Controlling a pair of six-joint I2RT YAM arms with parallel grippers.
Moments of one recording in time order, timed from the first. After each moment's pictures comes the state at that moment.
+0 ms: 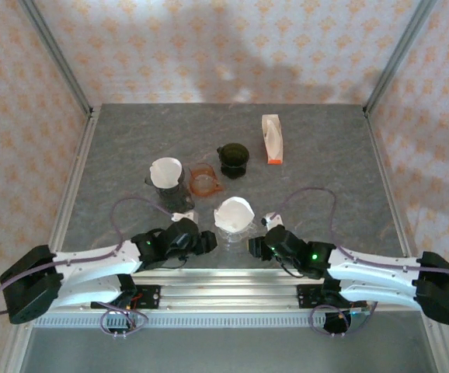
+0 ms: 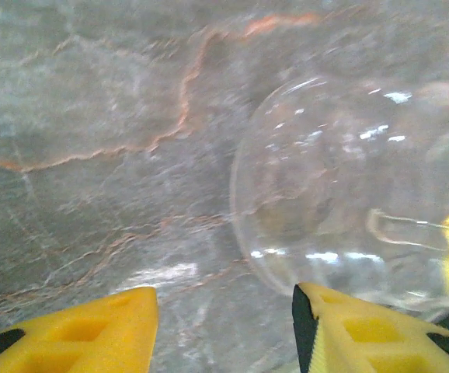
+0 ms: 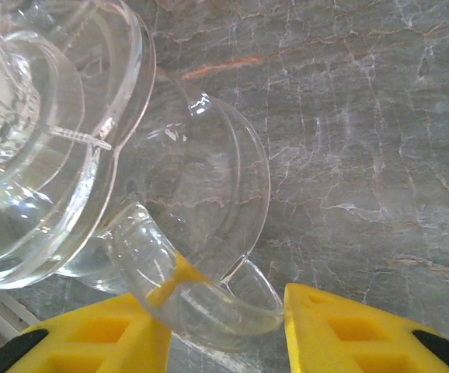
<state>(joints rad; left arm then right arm) -0.94 1.05 0.38 -0.11 -0.05 -1.15 1.09 0.91 0.31 -0.15 0.21 0.75</state>
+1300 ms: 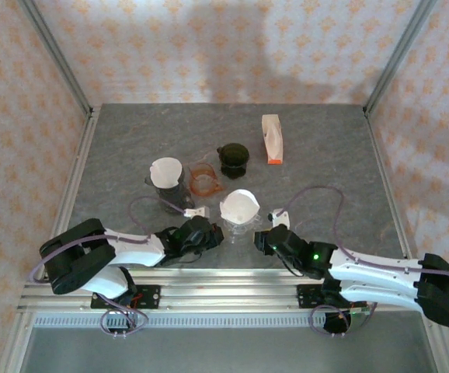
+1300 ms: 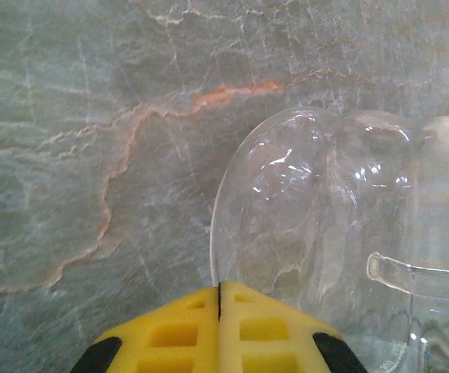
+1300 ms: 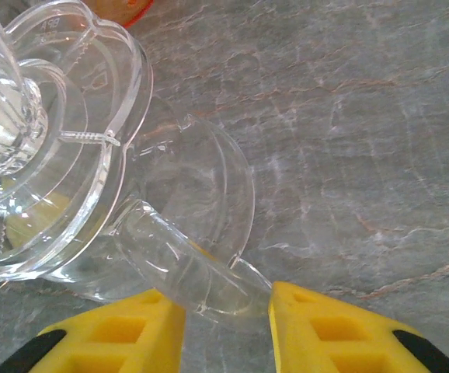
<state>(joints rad) -0.93 1.45 0.39 0.36 -0.08 -1.16 1.07 0.91 0.30 -0.14 0.35 0.78</state>
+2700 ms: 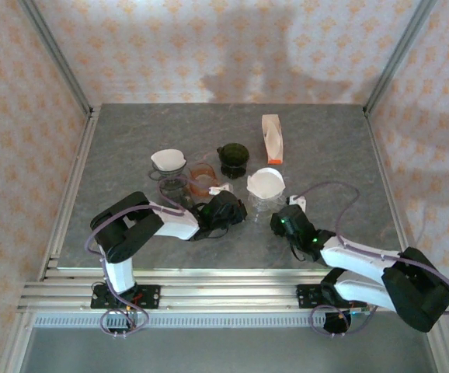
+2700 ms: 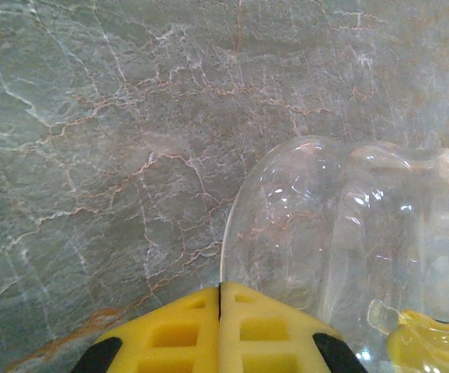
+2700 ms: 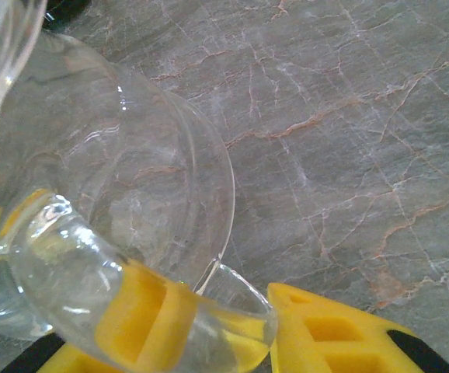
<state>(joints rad) -0.85 1.82 0.77 0.39 -0.06 -1.11 0.68 1.09 0.27 0.03 0.27 0.71</state>
